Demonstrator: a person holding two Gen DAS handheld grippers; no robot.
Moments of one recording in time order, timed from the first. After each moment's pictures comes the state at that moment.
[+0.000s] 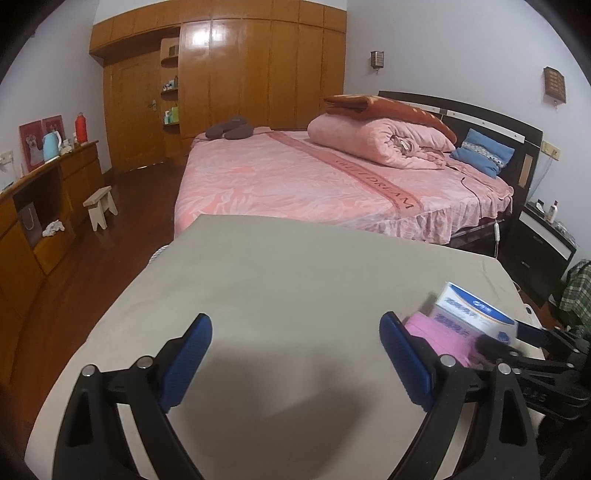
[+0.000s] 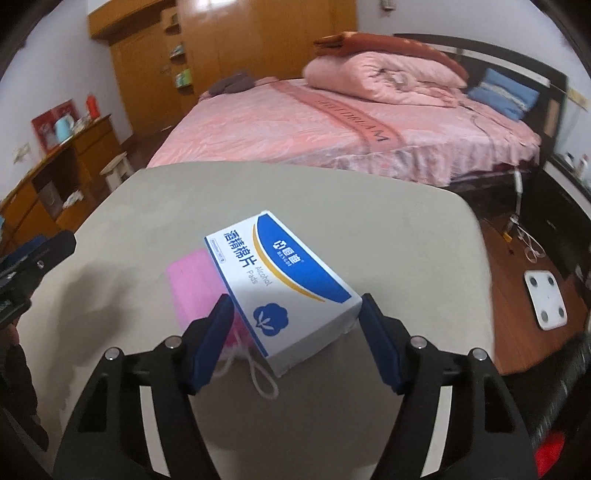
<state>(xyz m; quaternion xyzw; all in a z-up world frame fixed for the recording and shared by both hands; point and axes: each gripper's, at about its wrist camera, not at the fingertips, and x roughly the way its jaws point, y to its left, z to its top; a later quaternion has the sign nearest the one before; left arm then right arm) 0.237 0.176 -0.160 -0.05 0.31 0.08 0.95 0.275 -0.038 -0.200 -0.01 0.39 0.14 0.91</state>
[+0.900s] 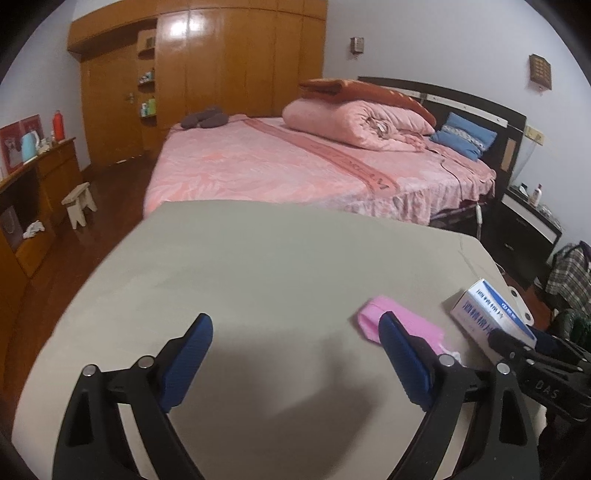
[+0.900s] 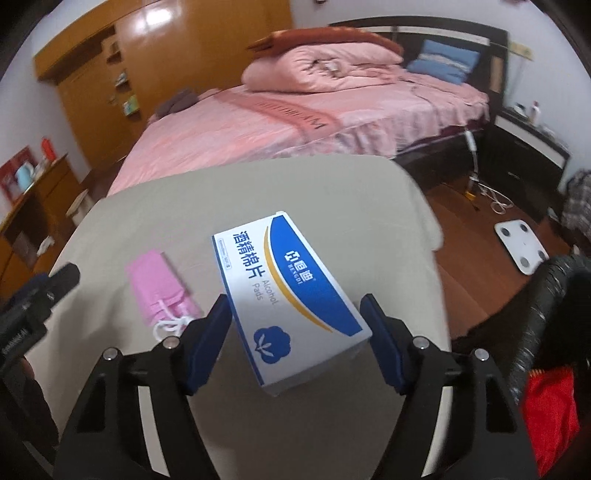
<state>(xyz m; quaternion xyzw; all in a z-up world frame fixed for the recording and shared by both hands) 0.252 0.138 -0.180 -0.04 0.34 0.03 0.94 0.260 -0.079 -0.208 0.05 0.40 0.06 0.91</state>
